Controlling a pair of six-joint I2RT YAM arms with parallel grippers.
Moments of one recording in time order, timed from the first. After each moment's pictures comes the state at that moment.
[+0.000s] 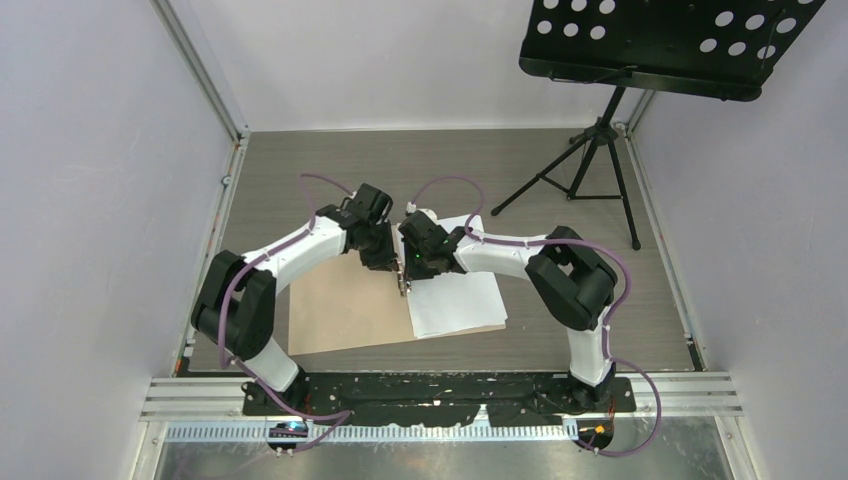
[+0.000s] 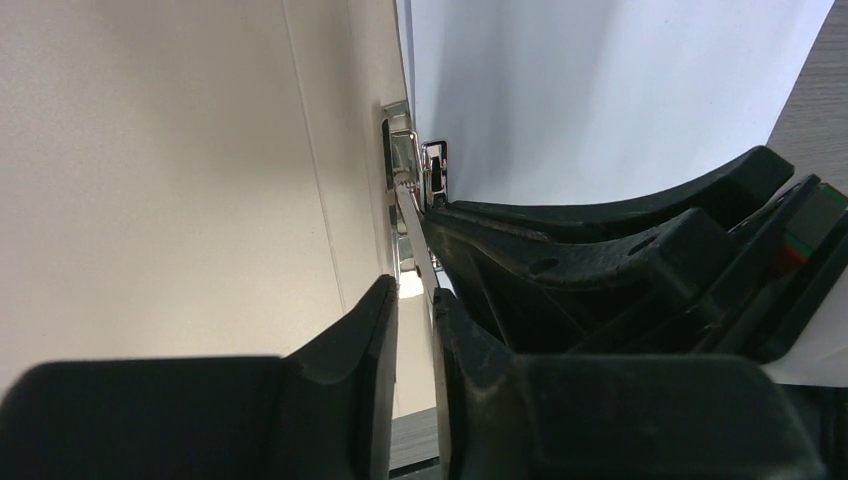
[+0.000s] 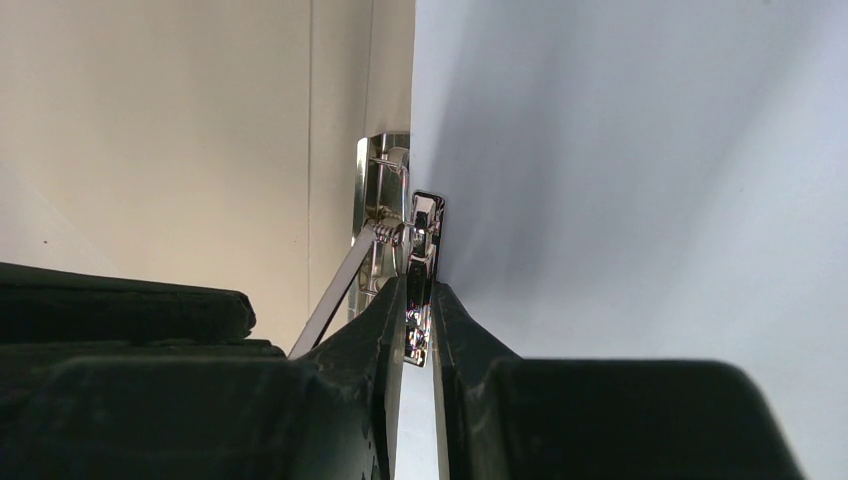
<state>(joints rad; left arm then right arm) -0.52 1.62 1.10 -0.60 0.11 -0.68 0.88 1.95 1.26 -0.26 0.04 0.70</state>
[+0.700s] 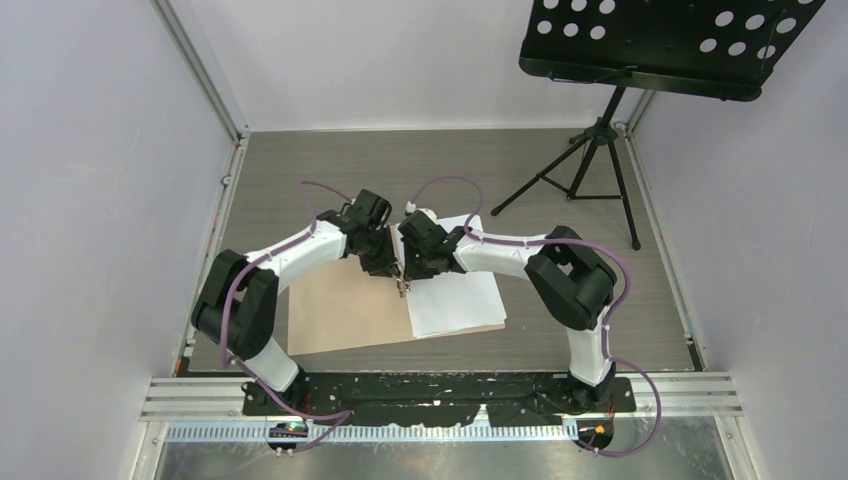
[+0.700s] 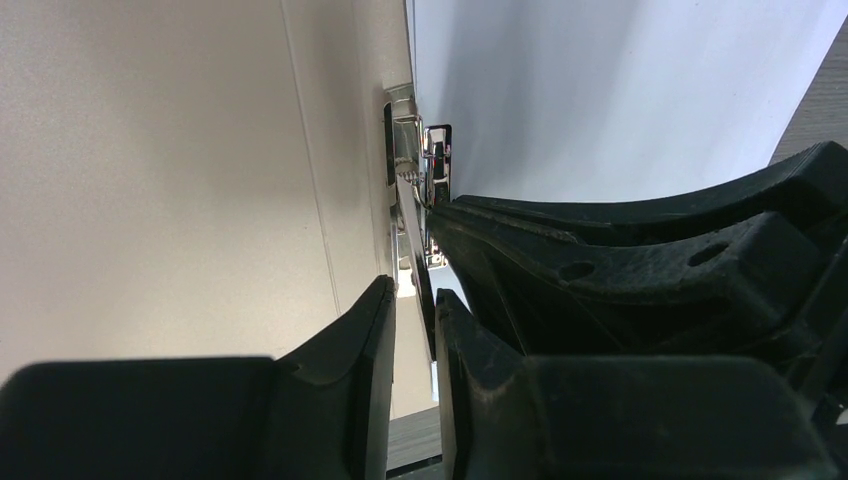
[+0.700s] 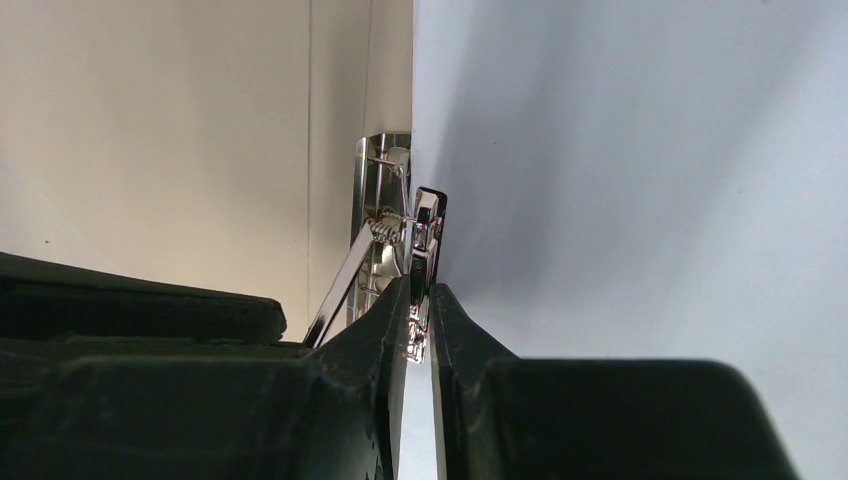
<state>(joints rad) -0.52 1.62 1.04 -0.56 0.14 -0.71 0.88 1.96 1.26 -0.26 0.04 0.70</state>
